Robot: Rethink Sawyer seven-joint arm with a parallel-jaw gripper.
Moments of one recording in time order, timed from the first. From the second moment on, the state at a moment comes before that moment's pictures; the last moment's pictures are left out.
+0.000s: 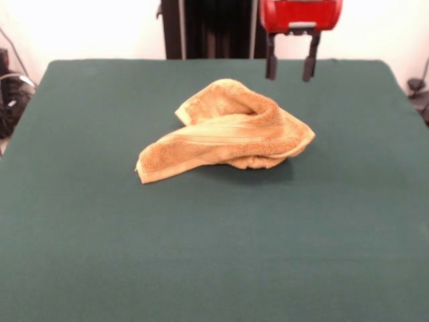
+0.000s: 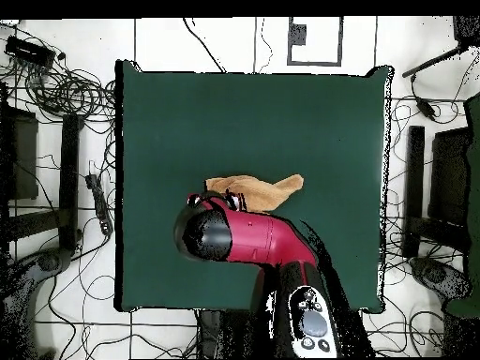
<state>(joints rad) -0.10 -0.79 0.02 1.87 0.01 0.33 1.57</state>
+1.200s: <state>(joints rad) -0.04 -0.66 0.02 1.74 0.09 0.27 1.57</state>
